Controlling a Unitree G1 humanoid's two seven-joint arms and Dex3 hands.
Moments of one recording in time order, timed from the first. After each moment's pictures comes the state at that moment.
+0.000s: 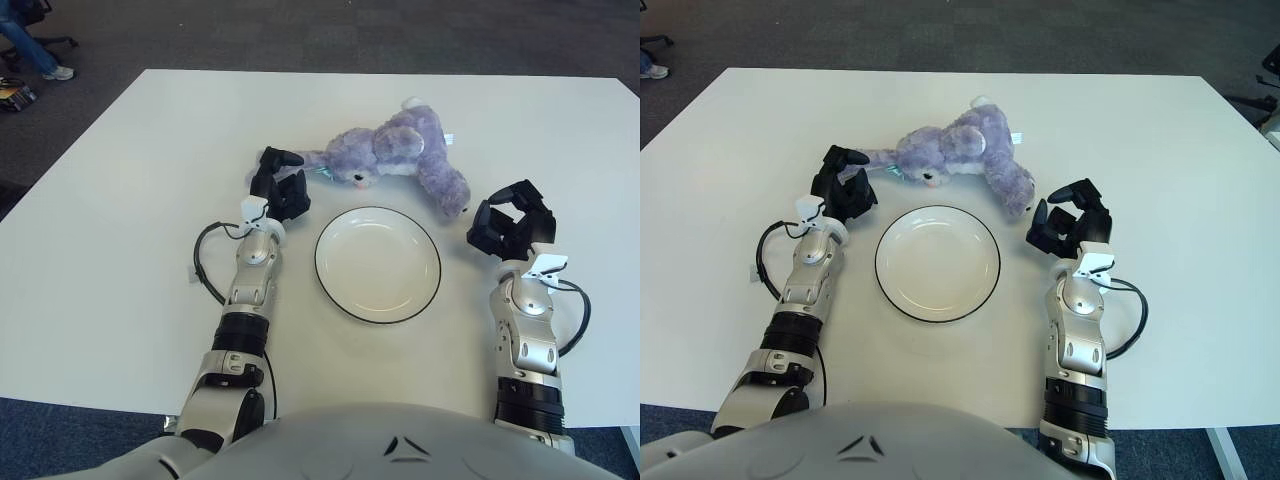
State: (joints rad) left arm -0.24 -0.09 0.04 0.32 -0.03 -0.24 0.07; right arm 0.05 0.01 -0.21 -0.19 -0.03 0.05 -0.23
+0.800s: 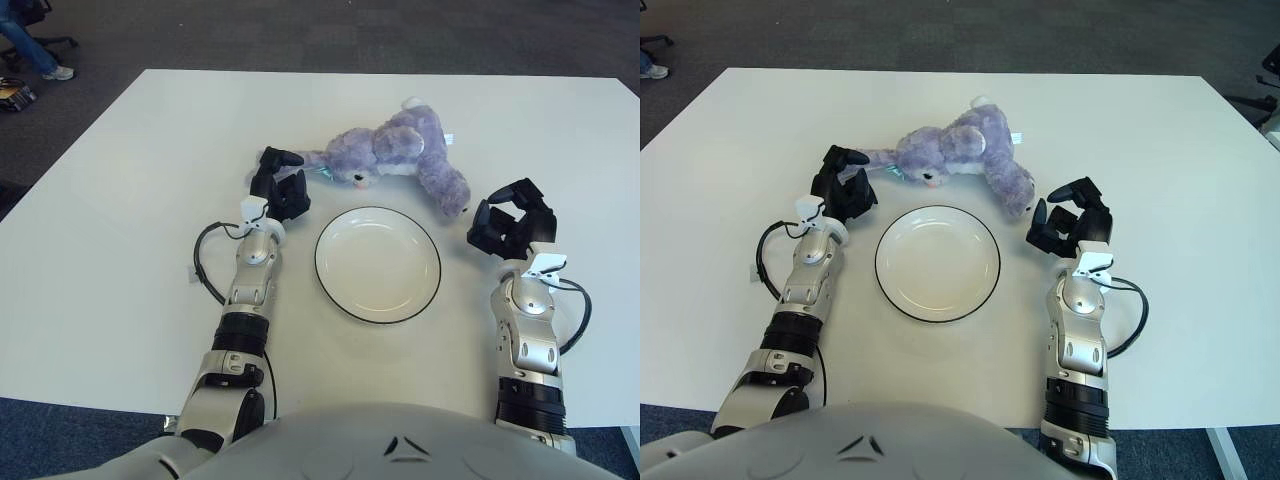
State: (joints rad) left arm -0.24 -0.09 0.04 0.32 -0.03 -0.24 0.06; right arm 0.05 0.01 -0.21 -0.20 -0.06 0.06 -0.23
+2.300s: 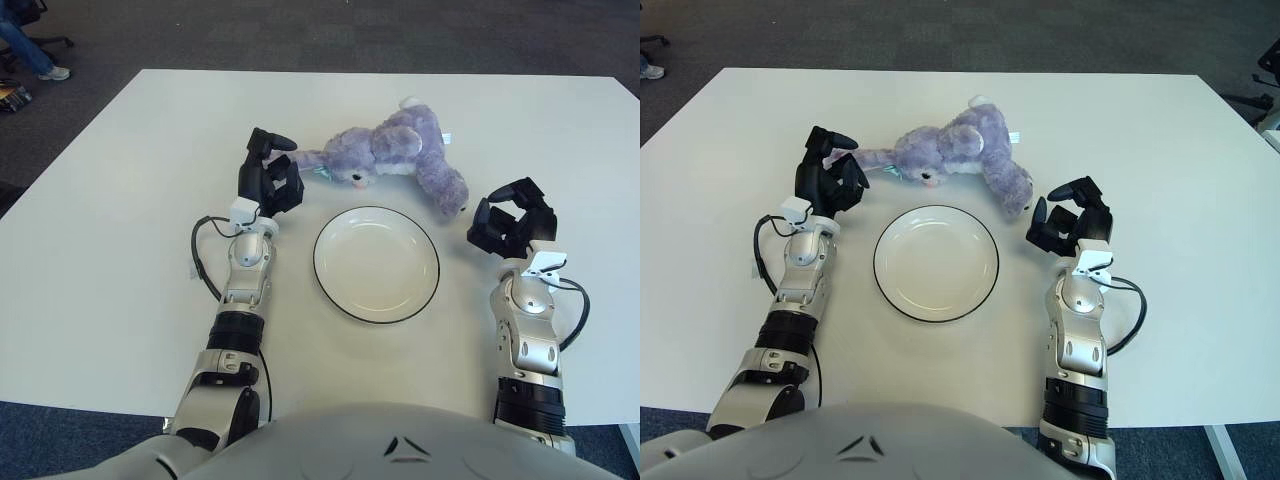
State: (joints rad) left arm -0.25 -0.05 0.04 0.31 0.01 -0.51 0.06; right arm 0.05 0.01 -0.20 -0.22 -0.07 0.09 -0.25
